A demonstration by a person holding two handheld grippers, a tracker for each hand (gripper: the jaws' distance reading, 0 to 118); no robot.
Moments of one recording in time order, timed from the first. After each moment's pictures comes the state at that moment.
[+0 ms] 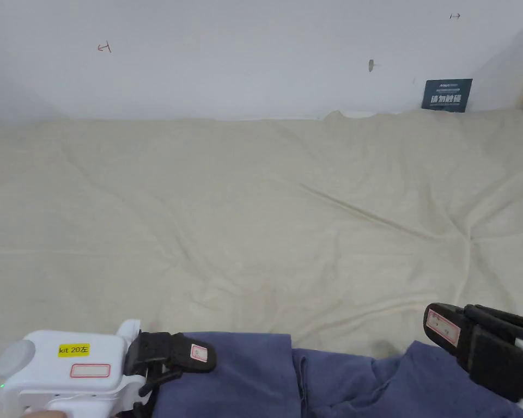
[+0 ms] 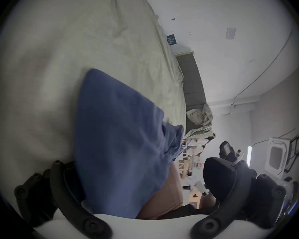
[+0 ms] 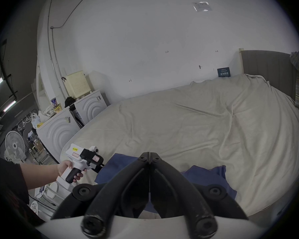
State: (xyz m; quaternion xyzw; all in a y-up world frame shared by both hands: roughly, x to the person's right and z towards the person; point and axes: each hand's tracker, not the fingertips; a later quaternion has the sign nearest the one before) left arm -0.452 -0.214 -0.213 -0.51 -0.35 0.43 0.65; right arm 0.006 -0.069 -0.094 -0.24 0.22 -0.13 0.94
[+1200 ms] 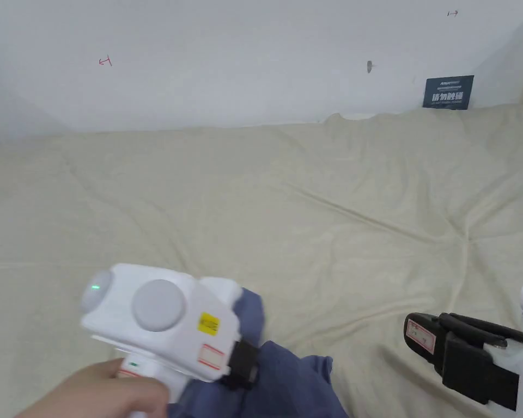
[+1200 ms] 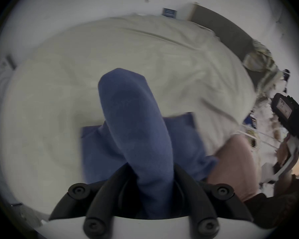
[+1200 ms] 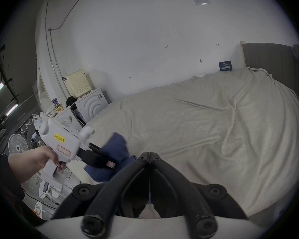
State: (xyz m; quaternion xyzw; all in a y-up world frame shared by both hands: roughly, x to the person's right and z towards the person) left arm -0.274 -0.102 -0.208 -0.56 -0.26 -0.01 0.79; right arm 0.020 -0.081 -0.106 -0.26 0.23 -0.14 0.93
